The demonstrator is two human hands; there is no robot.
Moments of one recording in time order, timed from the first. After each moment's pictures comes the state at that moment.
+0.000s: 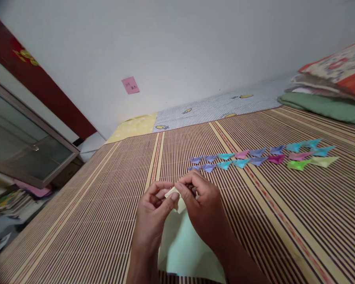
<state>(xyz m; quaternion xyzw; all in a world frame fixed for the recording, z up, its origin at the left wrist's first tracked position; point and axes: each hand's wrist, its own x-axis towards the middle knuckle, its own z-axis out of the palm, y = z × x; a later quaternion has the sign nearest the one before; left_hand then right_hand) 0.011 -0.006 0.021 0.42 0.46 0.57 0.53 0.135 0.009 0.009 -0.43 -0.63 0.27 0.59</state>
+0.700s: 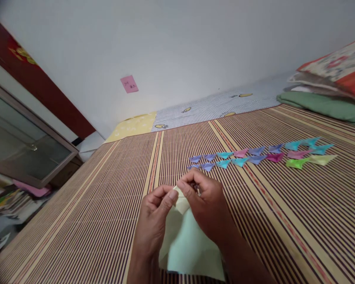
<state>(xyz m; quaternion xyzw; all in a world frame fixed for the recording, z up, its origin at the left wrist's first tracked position) 0.008 -0.010 0.017 0.46 0.43 0.54 0.56 0.145 0.013 0.014 -0.42 -0.61 0.34 0.58</state>
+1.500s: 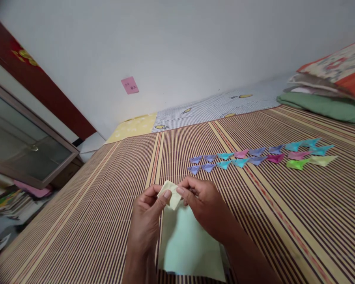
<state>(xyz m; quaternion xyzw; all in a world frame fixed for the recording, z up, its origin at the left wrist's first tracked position) -0.004 -0.005 0.009 0.42 0.45 0.57 0.54 0.154 0.016 0.006 -0.42 -0.66 0.41 0.47</state>
